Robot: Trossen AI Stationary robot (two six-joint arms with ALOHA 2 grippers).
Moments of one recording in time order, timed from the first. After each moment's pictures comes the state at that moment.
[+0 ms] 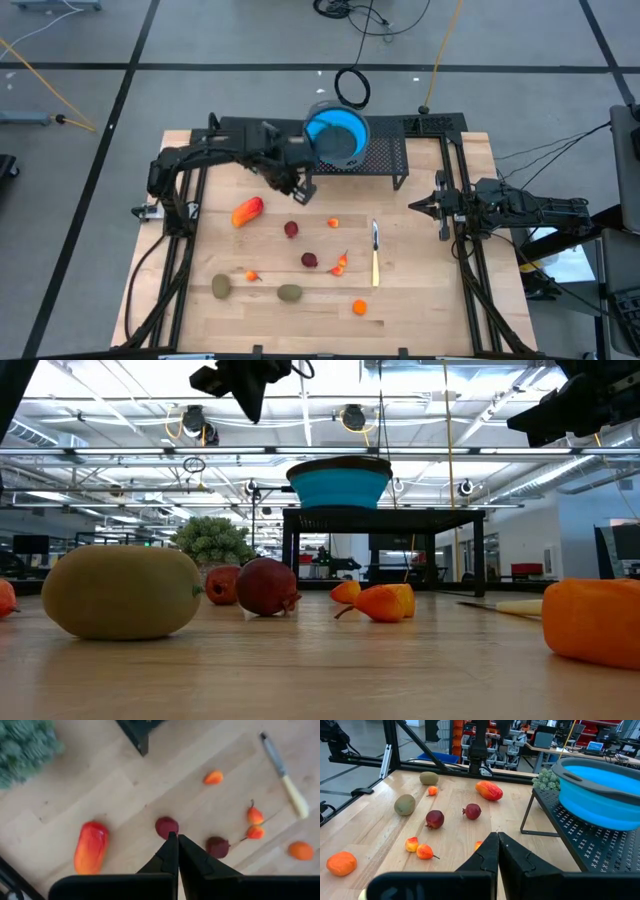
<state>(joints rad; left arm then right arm) 0.10 1.83 2.03 -1.56 -0.05 -0.84 -0.02 0.19 0.36 -0.34 0.00 -0.12</state>
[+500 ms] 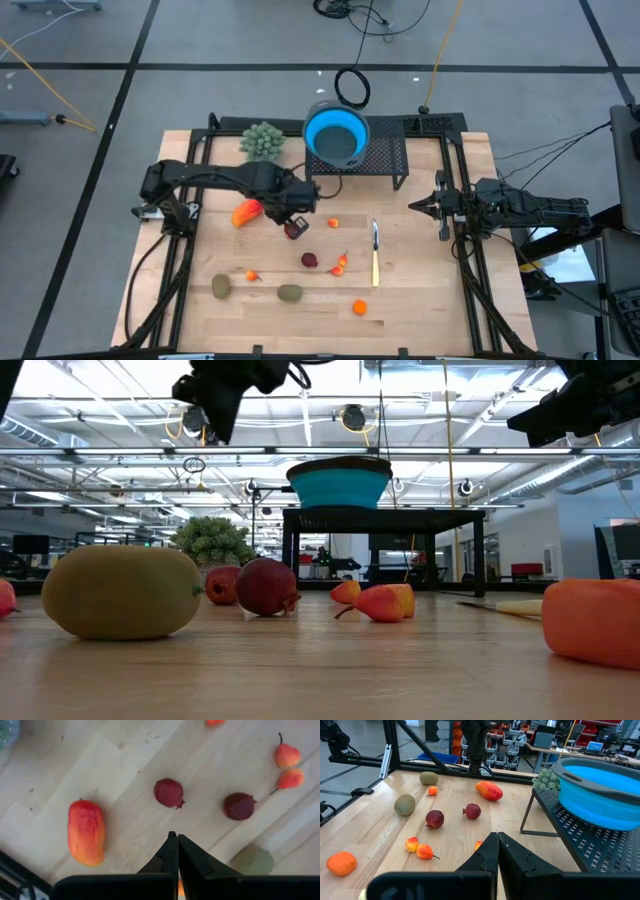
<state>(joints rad) -0.05 1.79 1.79 -1.51 -0.06 -0.79 -0.02 0.19 0.36 -0.34 0.00 -0.12</state>
